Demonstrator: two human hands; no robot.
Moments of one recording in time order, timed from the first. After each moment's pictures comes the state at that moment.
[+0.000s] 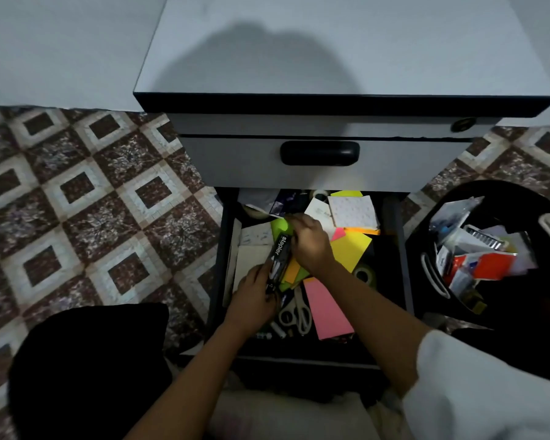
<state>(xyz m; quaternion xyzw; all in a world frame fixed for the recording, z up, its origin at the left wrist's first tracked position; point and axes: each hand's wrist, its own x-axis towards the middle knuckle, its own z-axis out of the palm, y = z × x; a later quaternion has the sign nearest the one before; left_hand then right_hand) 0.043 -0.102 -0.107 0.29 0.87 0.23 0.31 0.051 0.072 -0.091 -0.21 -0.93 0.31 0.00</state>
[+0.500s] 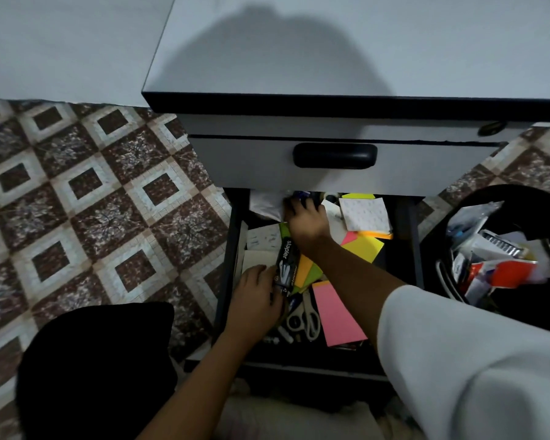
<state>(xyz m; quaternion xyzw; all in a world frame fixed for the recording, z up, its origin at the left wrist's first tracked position) 0.043 -0.105 -0.085 0.32 0.91 0.19 0.18 0.003 0.079 -0.091 -0.13 -0.98 0.04 -0.11</state>
